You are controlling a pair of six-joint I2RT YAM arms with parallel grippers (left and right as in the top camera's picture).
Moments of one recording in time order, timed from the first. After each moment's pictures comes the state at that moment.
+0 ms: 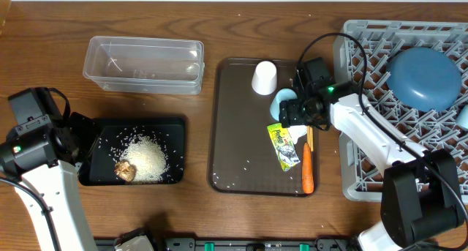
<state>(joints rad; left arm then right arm) 0.46 1.17 1.21 -1.24 -0.11 -0.70 0.36 1.74 1.17 -0.70 -0.08 0.26</state>
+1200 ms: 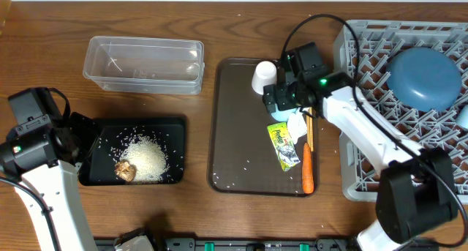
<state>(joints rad) 0.46 1.17 1.21 -1.24 -0.11 -0.70 0.41 1.79 1.29 -0.61 -0.10 0.19</state>
